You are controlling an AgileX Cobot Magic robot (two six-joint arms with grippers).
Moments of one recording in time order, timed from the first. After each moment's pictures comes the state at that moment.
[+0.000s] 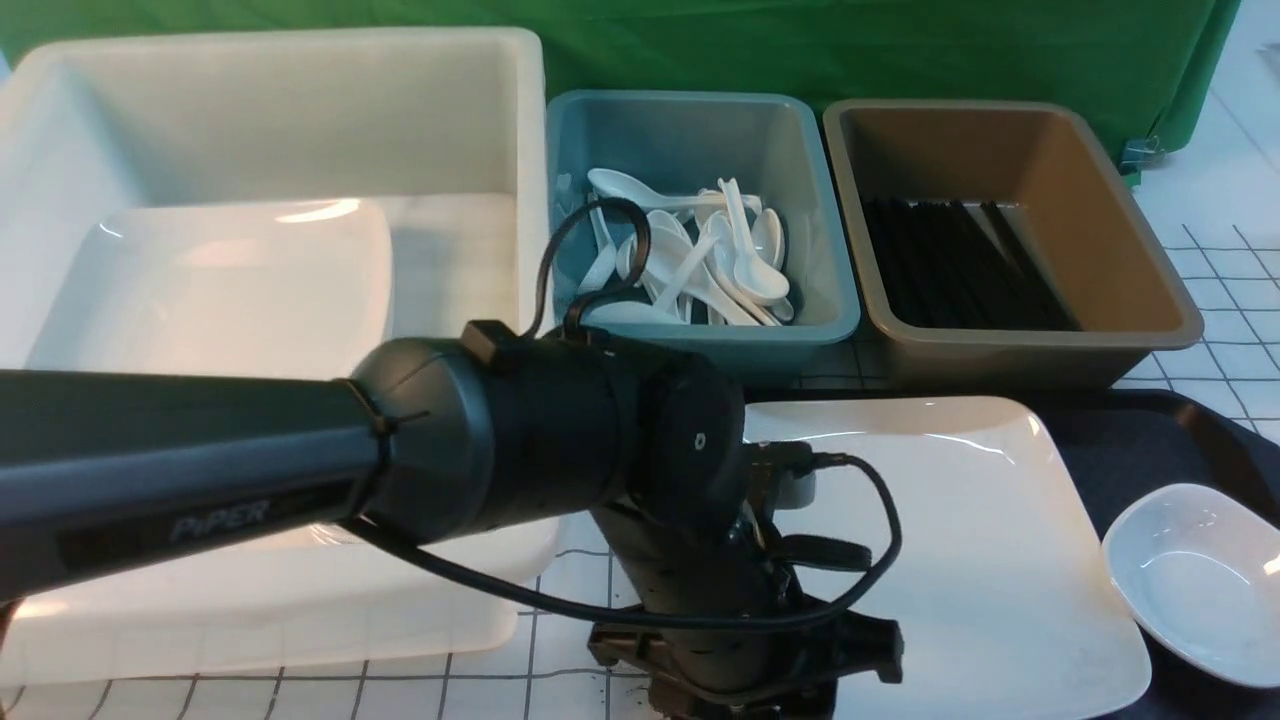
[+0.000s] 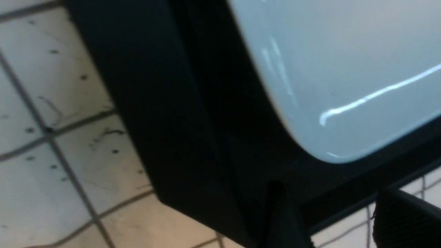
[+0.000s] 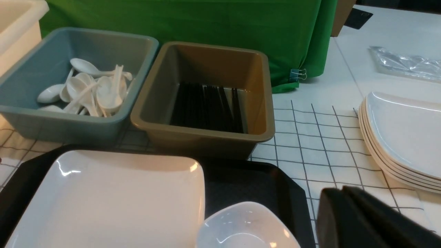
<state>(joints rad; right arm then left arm) 0.44 0.25 -0.73 -0.45 0.90 0.29 -0.84 1.85 -1.22 -0.33 0.80 -0.46</state>
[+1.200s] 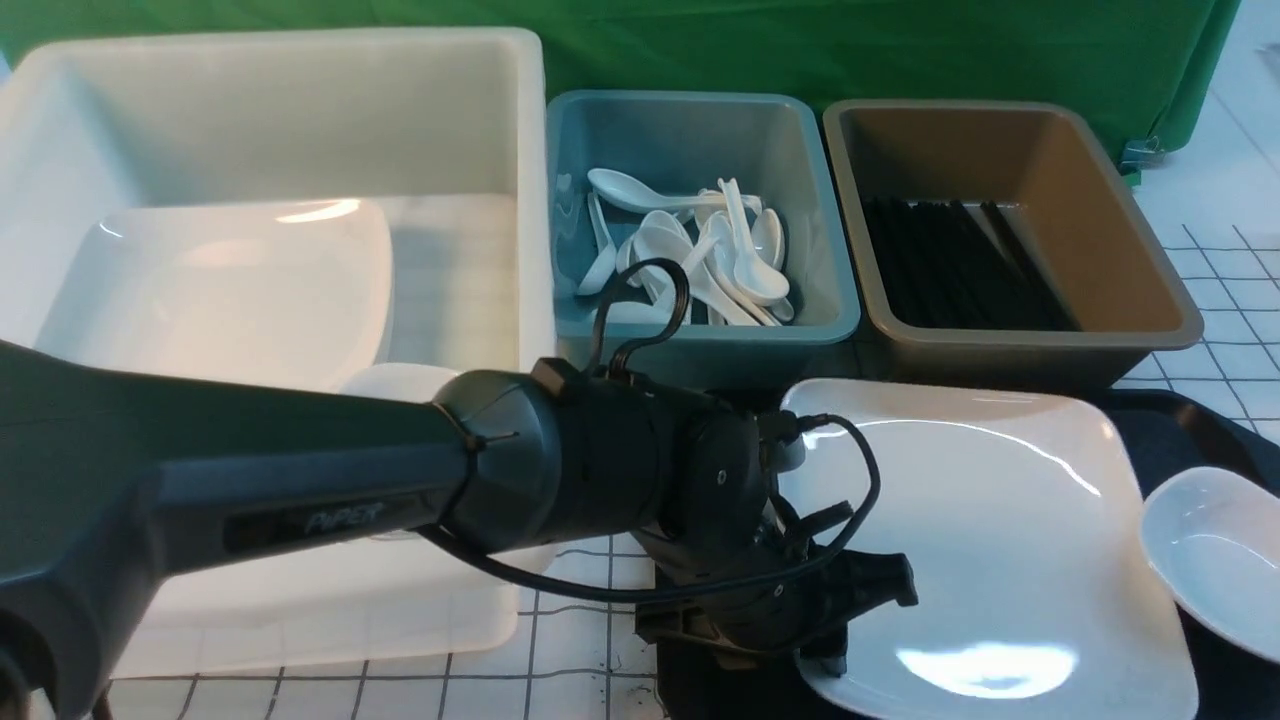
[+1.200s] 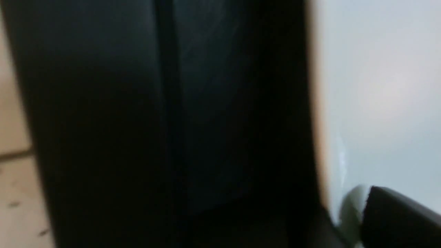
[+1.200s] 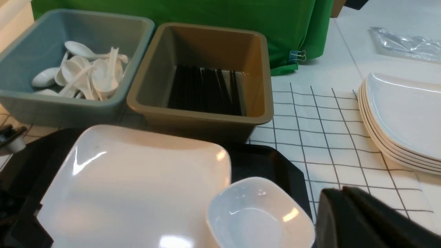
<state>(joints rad) 0.44 0.25 -0.73 -0.44 0.95 0.29 -0.84 1.96 -1.23 -0.36 0.53 -0.56</state>
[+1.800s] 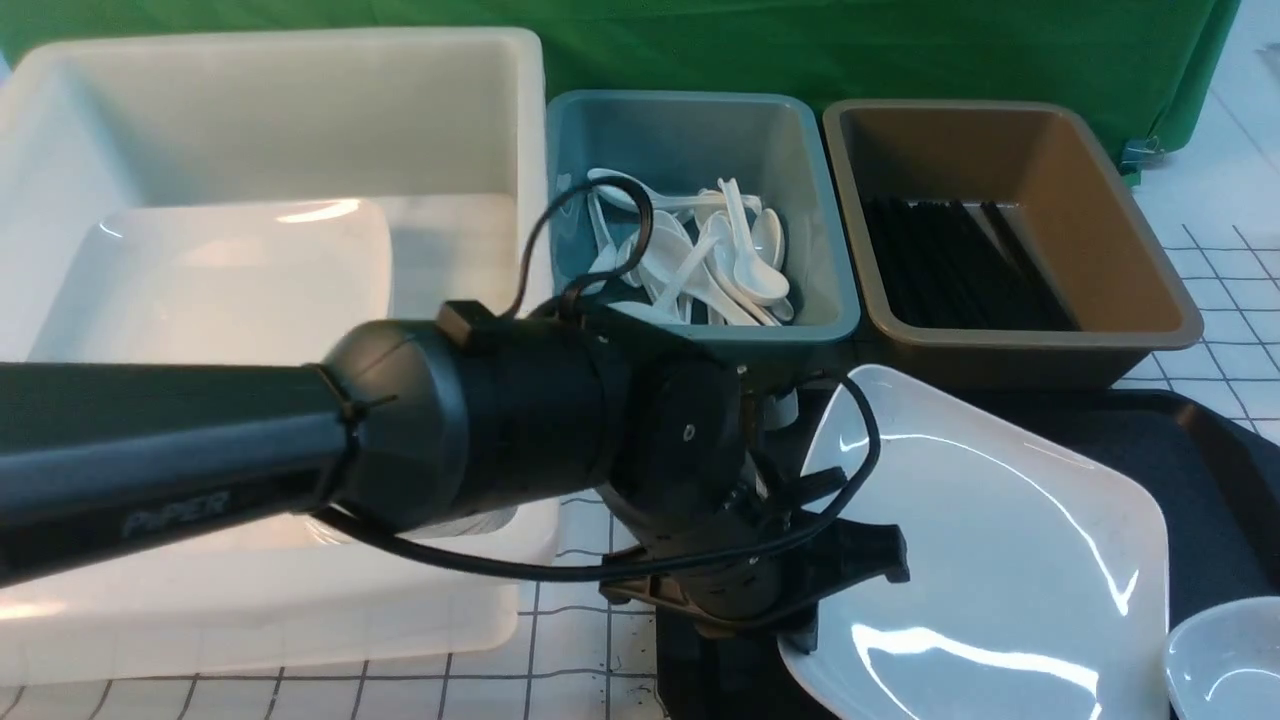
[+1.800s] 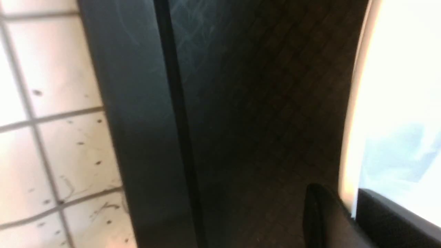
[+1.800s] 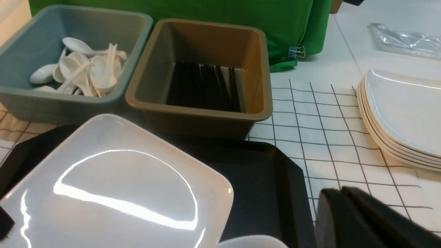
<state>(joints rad) 0.44 0.25 -0.73 -0.44 0.95 0.29 -0.84 1.80 -1.23 -0.21 0.66 -0.63</state>
